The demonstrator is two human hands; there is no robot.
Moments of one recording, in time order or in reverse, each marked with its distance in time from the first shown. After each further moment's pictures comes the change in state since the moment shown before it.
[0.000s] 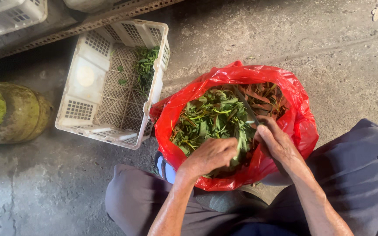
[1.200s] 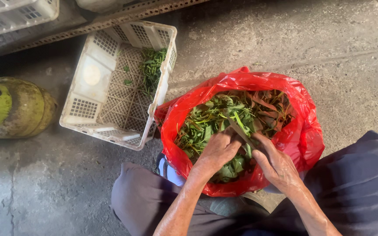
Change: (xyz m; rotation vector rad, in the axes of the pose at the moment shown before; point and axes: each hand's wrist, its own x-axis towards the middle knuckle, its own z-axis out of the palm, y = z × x) left_hand 0.029 -0.016 0.007 -0.052 0.275 -0.076; right_hand -0.016 0.019 0.018 -0.465 0.026 -0.255
